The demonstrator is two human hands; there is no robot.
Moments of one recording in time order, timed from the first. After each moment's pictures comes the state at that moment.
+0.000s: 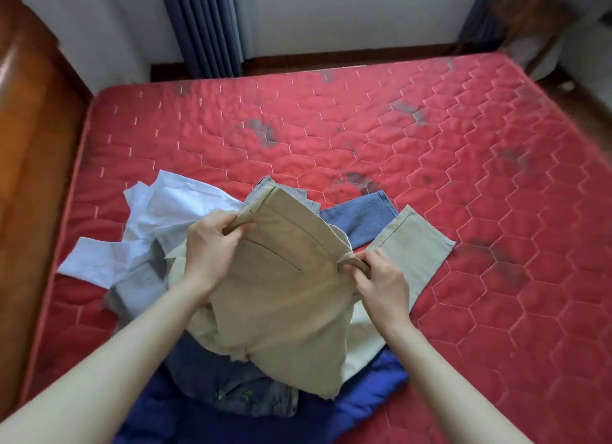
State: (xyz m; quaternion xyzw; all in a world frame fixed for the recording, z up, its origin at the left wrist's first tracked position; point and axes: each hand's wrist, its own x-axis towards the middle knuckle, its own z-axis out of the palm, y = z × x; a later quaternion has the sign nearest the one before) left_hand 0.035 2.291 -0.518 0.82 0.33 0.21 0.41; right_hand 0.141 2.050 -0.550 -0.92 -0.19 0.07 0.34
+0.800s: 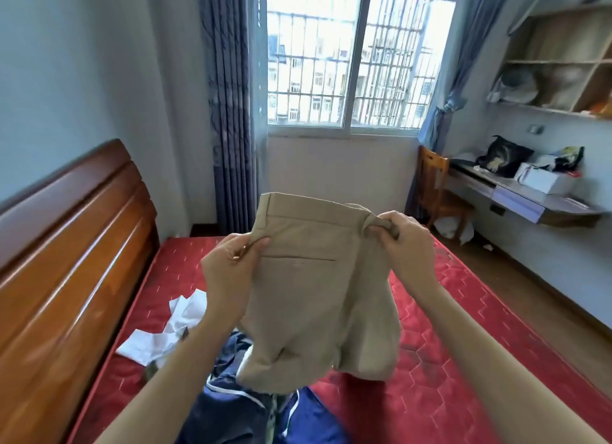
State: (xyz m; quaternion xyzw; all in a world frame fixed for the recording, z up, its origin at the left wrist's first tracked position) left_hand -0.125 2.075 -0.141 0.70 0.20 0.51 0.45; right_hand 0.065 1.890 -0.111 -0.79 -0.35 -0.23 0.45
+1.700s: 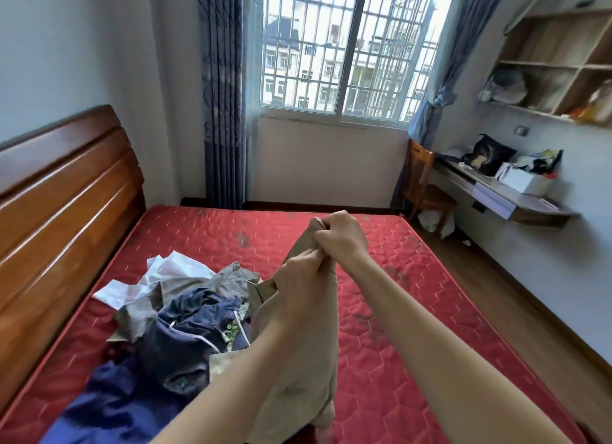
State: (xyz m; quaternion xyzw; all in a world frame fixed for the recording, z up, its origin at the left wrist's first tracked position) left_hand -0.072 1.818 -0.154 0.86 0.25 0.32 0.30; right_hand 0.027 1.789 -0.107 -0.88 -0.33 0.00 0.33
